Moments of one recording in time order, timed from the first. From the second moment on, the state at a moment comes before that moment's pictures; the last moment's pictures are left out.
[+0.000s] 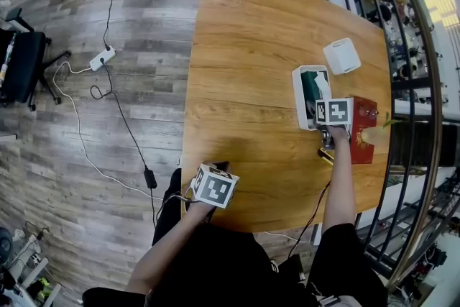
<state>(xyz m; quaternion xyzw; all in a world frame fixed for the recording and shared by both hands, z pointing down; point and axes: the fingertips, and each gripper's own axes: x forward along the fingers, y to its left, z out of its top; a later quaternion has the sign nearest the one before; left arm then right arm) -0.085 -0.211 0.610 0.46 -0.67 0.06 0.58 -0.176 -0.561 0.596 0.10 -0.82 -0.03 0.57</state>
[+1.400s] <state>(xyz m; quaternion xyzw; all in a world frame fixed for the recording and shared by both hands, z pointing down) -0.068 -0.205 0.605 0.50 -0.65 0.08 0.56 -0.155 -0.474 0.472 0.09 -0.88 -0.08 0.46</state>
